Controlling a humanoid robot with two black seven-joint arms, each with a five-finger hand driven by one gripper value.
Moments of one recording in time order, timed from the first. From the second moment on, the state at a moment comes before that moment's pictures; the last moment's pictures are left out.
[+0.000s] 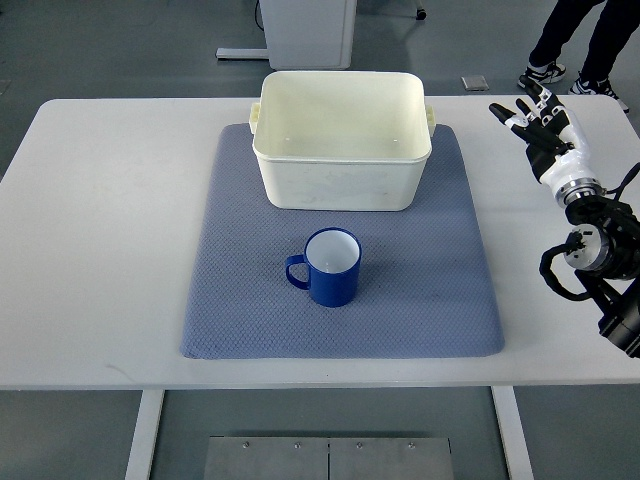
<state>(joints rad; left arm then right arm) -0.05 0.00 -0.11 -0.29 0.04 0.13 -0.11 0.77 -0.22 0.81 0.64 -0.25 0.04 0.40</state>
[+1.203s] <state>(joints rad) -0.04 0.00 -0.10 -0.29 0.04 0.13 -0.11 0.78 -0.22 0.81 0.64 -0.25 0.04 0.40</state>
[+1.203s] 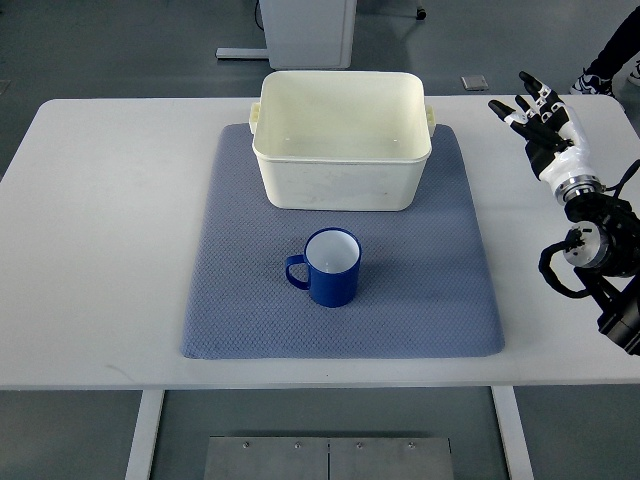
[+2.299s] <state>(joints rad) -0.04 0.00 -0.10 -0.29 0.04 0.13 -0.12 0.81 -0.22 0.81 0.64 -0.25 0.04 0.40</state>
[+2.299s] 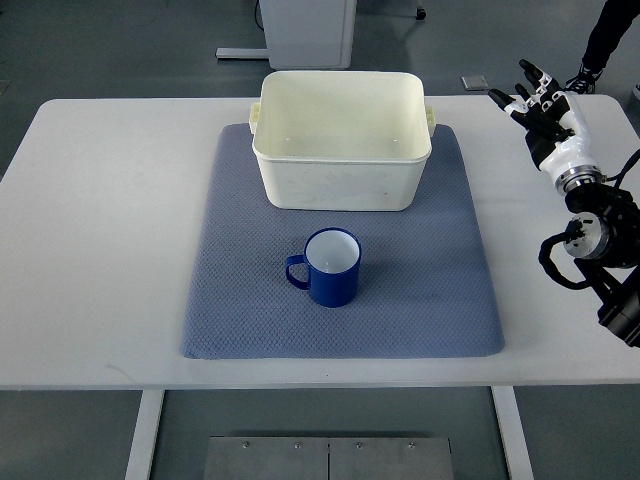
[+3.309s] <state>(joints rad) -0.04 0.00 -0.10 -0.29 0.04 0.13 -0.12 0.83 -0.34 0.75 1.18 -0.59 0.12 0.39</state>
